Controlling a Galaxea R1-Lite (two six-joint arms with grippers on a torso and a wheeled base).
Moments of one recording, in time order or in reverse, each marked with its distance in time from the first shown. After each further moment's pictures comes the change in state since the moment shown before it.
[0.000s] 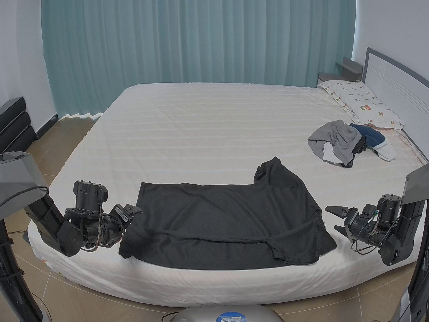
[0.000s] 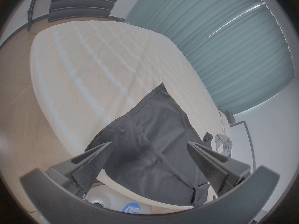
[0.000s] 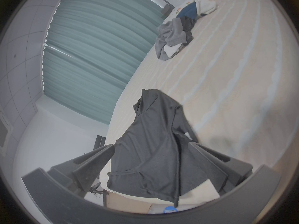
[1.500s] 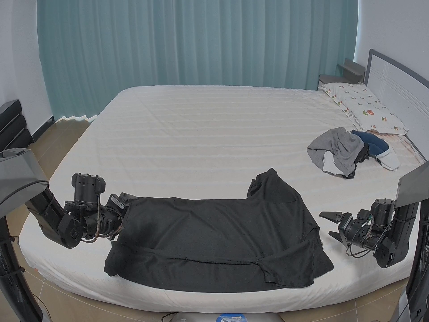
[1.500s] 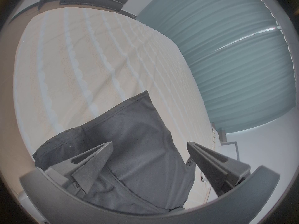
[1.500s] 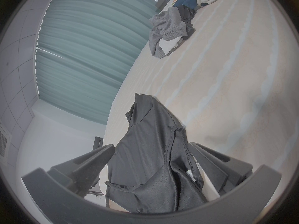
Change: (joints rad) left arm 0.035 0.024 -0.073 -0.006 -0.021 -0.172; right arm 0.032 0.052 -0.003 0.000 -0.019 0.016
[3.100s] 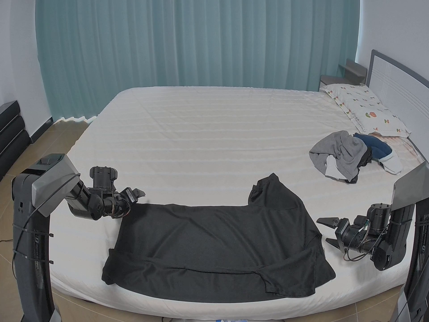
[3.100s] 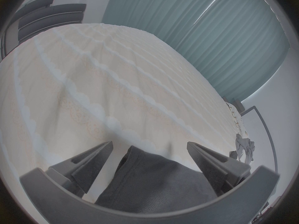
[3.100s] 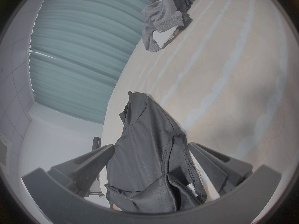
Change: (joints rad) left arm 0.116 0.442 -0.599 0.205 -0.076 0.516; right arm 0.010 0.049 0.000 0.000 0.006 0.030
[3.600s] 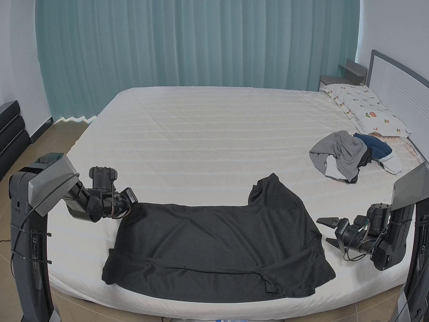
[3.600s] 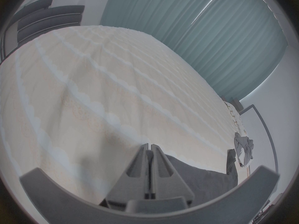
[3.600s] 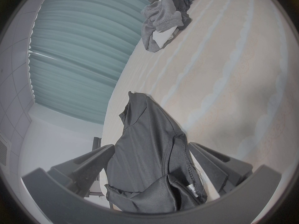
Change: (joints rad) left arm 0.000 -0.039 0.063 -0.050 0.024 0.005; right arm 0.006 0.000 -0.004 0.000 -0.019 -0.010
